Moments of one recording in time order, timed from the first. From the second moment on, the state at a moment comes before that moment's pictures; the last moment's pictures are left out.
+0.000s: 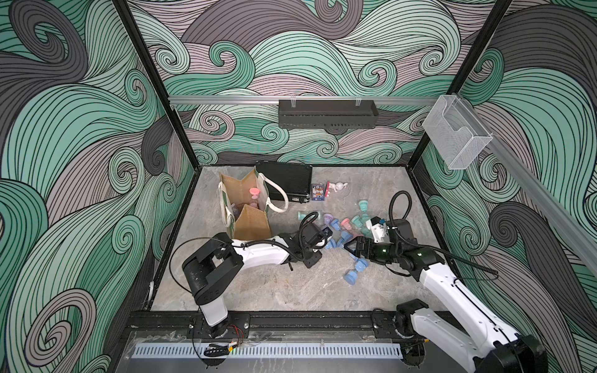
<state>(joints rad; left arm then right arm) -0.95 1.69 0.97 -0.28 -0.08 0.03 0.29 0.90 0.59 -0.57 -0.51 0.51</state>
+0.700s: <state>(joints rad) -0.94 1.23 1.26 -0.78 -0.36 -0.15 0.41 0.93 0.75 -0.47 -0.54 0.50</state>
